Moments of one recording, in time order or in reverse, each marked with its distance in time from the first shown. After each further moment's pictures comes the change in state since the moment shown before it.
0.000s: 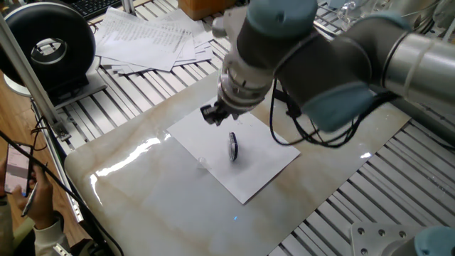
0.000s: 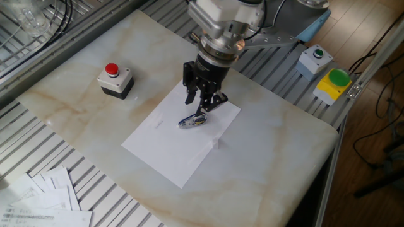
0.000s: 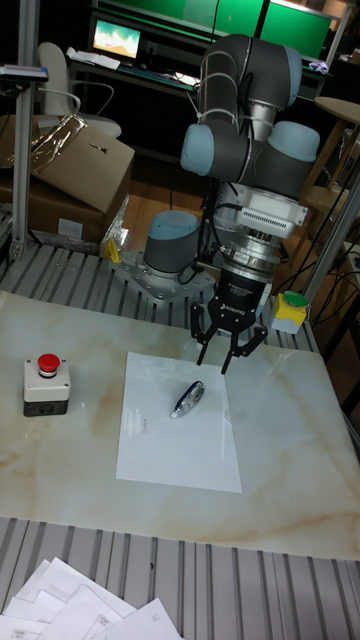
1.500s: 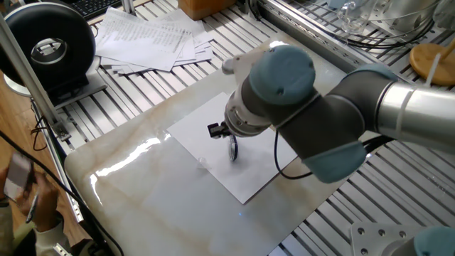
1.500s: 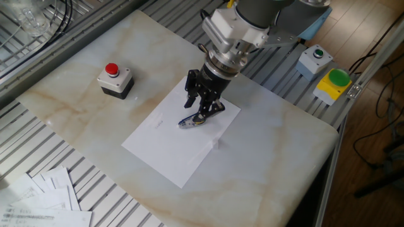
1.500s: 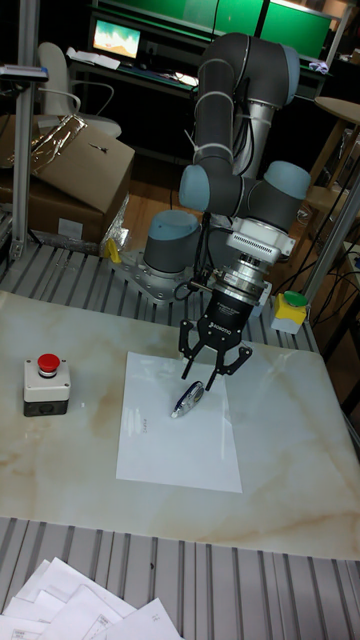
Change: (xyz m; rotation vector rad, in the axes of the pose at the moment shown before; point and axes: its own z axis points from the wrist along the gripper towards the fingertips) arm 0.018 -0.015 0.043 0.060 -0.102 0.090
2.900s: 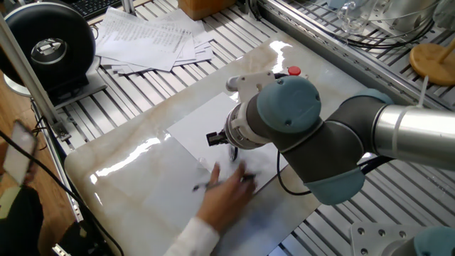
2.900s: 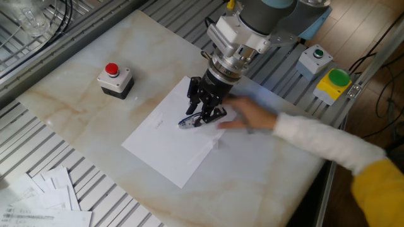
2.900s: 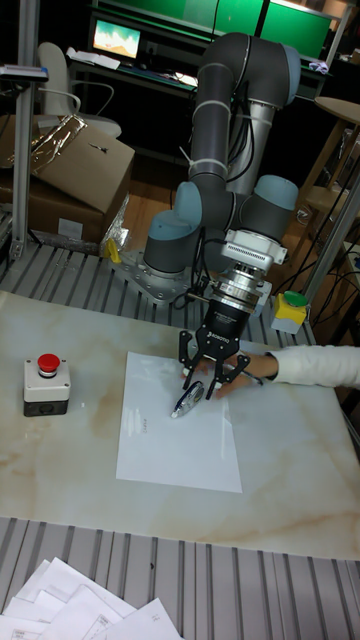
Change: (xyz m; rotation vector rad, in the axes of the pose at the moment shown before) arm 0.010 0.006 0.018 -0.051 -0.054 0.006
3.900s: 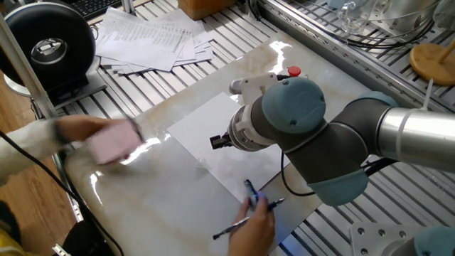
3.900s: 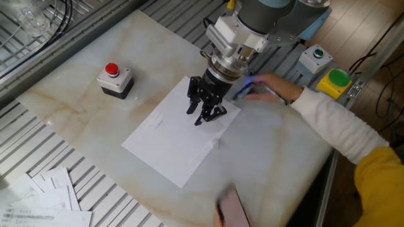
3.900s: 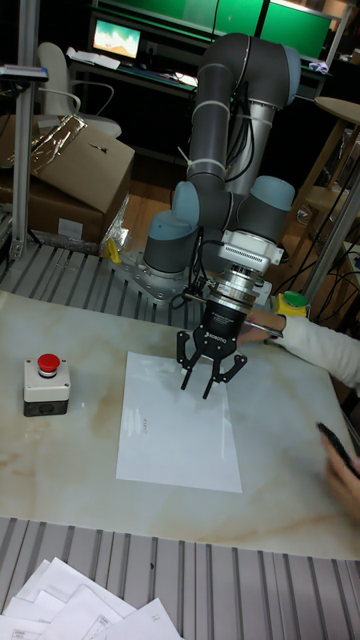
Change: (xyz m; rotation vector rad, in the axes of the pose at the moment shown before) arm 0.009 -0.006 0.002 0.001 0.022 -0.027
